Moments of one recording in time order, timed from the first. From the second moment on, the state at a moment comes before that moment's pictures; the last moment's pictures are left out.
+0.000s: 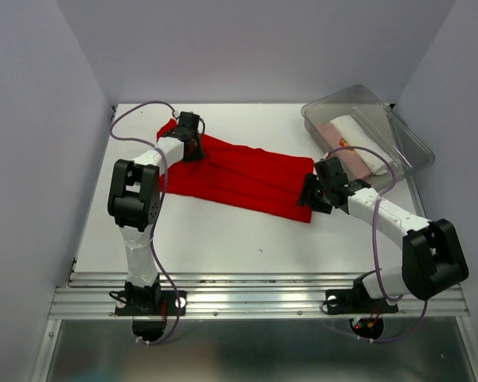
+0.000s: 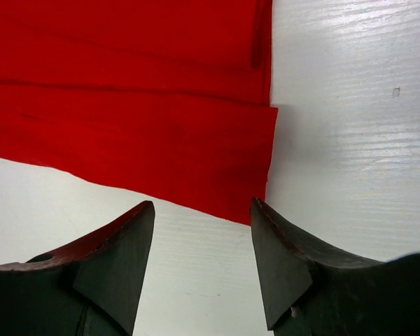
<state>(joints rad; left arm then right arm) -0.26 2.01 1.49 -0.39 -0.16 -0.41 0.39 1.38 0.84 -0.43 0.04 0.63</state>
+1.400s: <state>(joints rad) -0.27 2.12 1.80 -0.49 -0.41 -0.17 0.39 1.40 0.84 -0.42 0.04 0.66</state>
